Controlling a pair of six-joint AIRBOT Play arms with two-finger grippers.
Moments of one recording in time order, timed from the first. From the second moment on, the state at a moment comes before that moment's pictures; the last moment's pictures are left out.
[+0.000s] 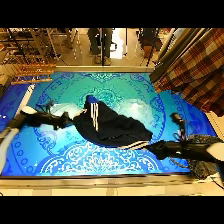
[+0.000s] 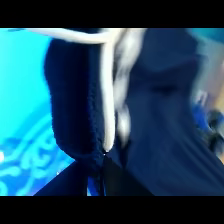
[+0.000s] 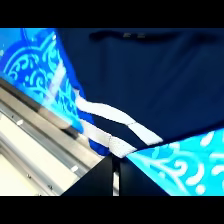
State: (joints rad) left arm 0.12 -1.56 1.23 0.63 -1.22 -1.32; right arm -0.08 -0.62 0.73 -0.75 1.33 1.07
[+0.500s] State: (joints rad) left arm 0.31 -0.90 1.68 0.16 -1.48 -1.09; right arm -0.08 -0.34 1.45 -0.88 1.32 1.32
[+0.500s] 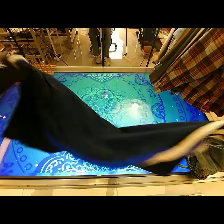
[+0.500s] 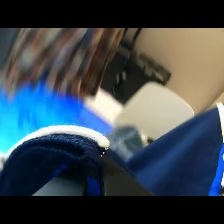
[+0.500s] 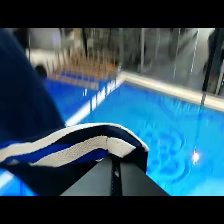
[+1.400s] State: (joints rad) left arm 0.09 -1.69 1.65 0.50 -1.05 -1.19; right arm -0.07 -1.37 1.48 -1.01 1.13 1.29
